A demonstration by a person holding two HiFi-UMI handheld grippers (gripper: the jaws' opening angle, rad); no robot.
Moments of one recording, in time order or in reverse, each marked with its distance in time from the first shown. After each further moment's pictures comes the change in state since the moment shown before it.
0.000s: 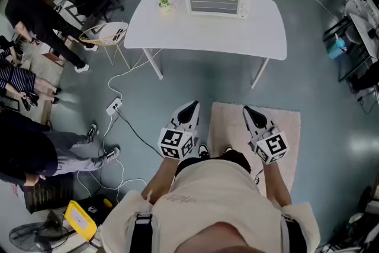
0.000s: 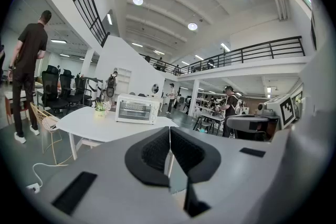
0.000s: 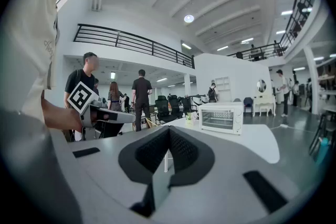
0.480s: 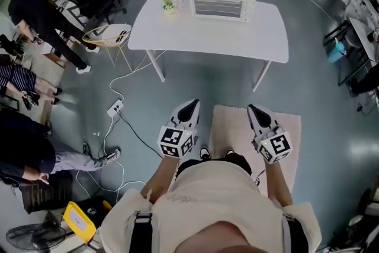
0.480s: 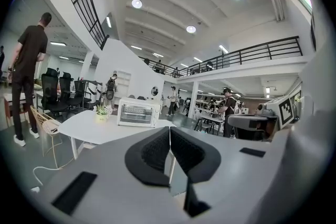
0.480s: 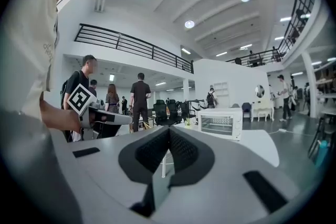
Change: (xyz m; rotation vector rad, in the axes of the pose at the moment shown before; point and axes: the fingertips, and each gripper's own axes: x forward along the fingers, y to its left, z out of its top) left arm -0.016 0.010 0.010 0.010 -0.021 -0.006; right arm -0.003 0.007 0.011 -0.004 -0.048 -0.021
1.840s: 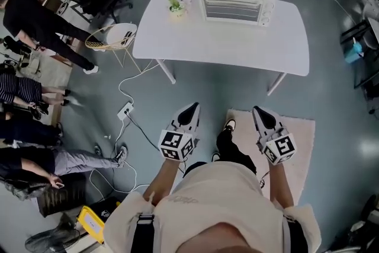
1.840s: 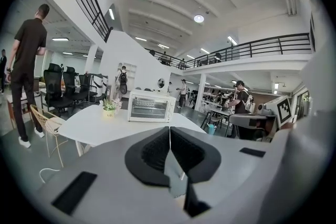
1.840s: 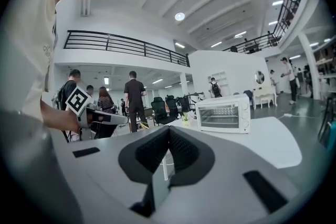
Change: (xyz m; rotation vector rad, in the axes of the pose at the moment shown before) left arm 0.088 0.120 -0.003 -0.016 0.100 0.061; right arm 0.133 -0.069 -0.027 0.110 0.037 0.018
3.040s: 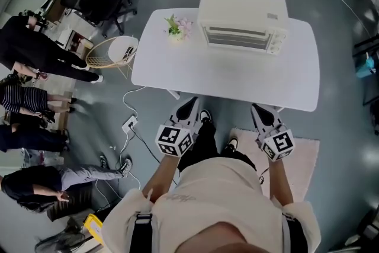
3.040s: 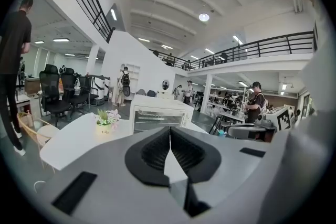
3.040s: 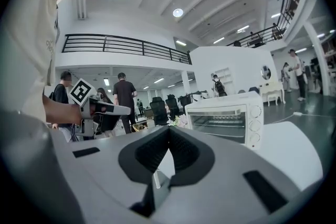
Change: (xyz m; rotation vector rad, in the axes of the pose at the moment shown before) left arm 0.182 0.079 0.091 -0.006 -0.017 0.044; right arm 0.154 -0.147 0.042 0.016 0.014 0.064
